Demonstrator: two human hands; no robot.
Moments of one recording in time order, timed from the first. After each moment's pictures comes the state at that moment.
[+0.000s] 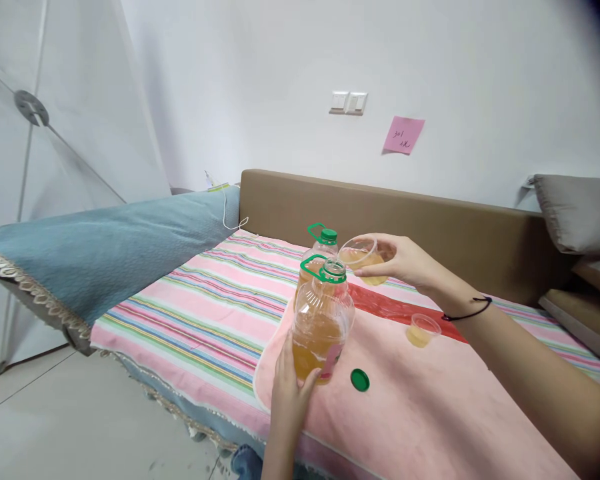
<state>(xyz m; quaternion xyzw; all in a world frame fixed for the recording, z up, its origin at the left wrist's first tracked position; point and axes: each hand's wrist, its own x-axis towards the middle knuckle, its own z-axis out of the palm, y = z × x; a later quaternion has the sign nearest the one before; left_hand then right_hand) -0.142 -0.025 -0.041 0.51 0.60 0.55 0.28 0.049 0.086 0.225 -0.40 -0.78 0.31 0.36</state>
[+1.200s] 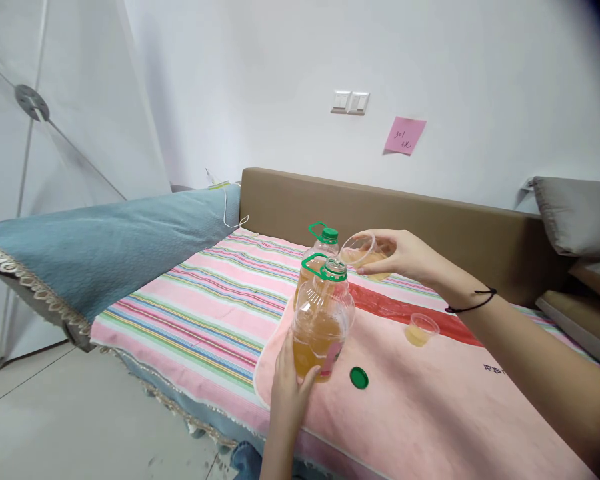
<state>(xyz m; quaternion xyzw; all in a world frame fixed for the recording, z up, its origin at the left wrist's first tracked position) -0.144 -0.023 -0.047 0.53 0.59 0.54 0.27 0.048 0.085 0.243 -0.43 -0.82 0.23 0.28</state>
